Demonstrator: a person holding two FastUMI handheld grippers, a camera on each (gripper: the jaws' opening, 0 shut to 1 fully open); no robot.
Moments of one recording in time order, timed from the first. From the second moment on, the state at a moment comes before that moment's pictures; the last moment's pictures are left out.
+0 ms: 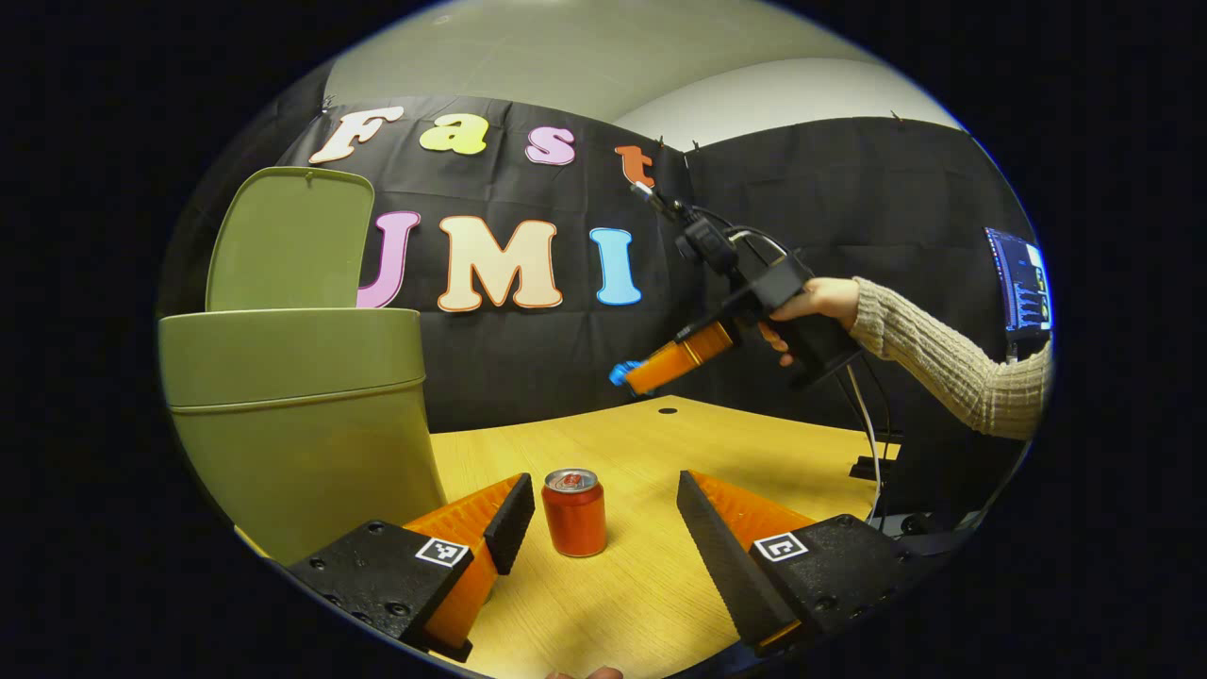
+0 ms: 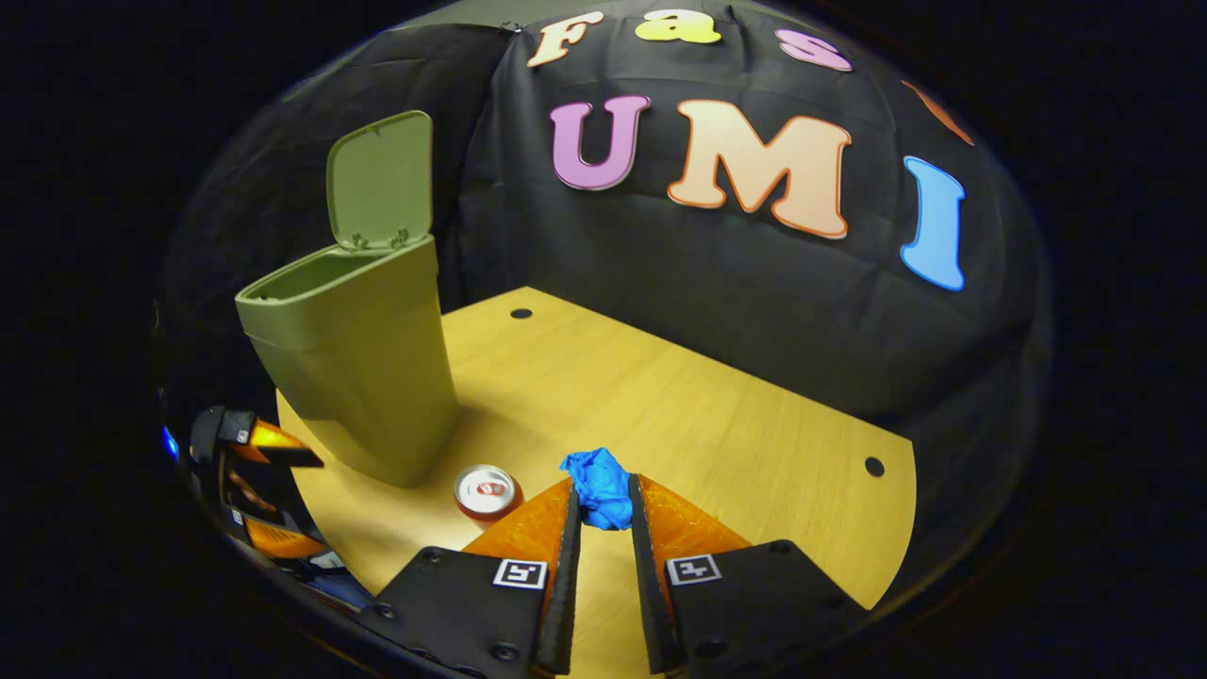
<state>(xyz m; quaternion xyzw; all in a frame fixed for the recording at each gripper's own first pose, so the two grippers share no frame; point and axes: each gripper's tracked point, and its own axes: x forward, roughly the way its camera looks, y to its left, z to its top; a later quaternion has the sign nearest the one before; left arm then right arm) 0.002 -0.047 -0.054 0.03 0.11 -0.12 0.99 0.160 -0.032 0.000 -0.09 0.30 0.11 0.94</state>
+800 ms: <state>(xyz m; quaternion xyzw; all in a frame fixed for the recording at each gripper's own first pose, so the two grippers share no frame) -0.003 -0.063 -0.045 0.01 0.11 -0.13 0.99 0.201 0.211 0.106 -0.14 0.17 0.32 0.92</state>
